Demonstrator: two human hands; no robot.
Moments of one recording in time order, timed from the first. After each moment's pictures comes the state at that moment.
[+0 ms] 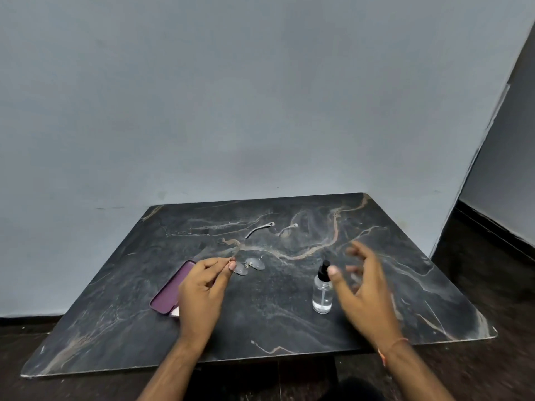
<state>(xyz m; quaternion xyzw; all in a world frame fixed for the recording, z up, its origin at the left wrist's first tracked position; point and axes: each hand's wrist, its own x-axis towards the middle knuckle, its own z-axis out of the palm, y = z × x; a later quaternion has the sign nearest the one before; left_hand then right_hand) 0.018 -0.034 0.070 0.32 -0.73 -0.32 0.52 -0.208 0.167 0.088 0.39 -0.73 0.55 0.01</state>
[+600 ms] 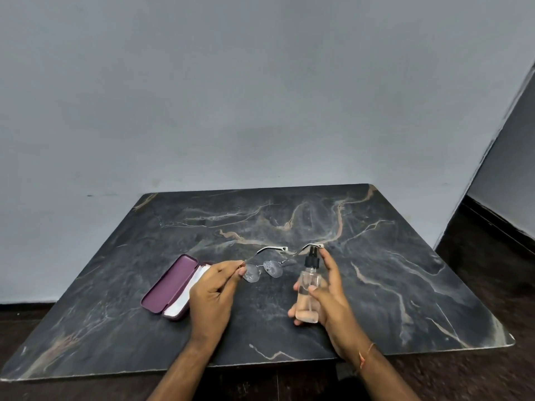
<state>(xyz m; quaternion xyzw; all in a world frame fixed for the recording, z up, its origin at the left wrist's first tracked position) -0.009 -0.044 0.031 0.29 -0.74 -0.32 0.52 -0.188 0.119 0.039 0.33 -0.52 0.70 -0.36</state>
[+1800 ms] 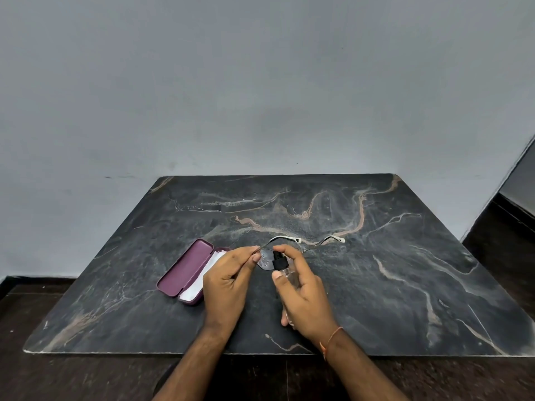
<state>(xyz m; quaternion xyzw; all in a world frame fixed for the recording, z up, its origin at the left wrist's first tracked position) -0.009 -0.048 0.029 0.29 -0.72 -0.31 0.54 -0.131 0.070 0.051 0.47 -0.63 0.58 -0.23</state>
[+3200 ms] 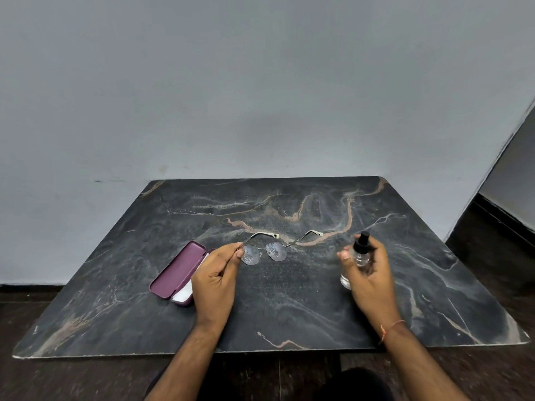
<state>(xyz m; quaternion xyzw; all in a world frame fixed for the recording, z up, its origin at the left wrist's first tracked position) -0.007 -0.053 0.027 0.31 -0.69 -0.34 0.56 -0.237 0.119 0.038 0.34 -0.65 0.68 -0.07</state>
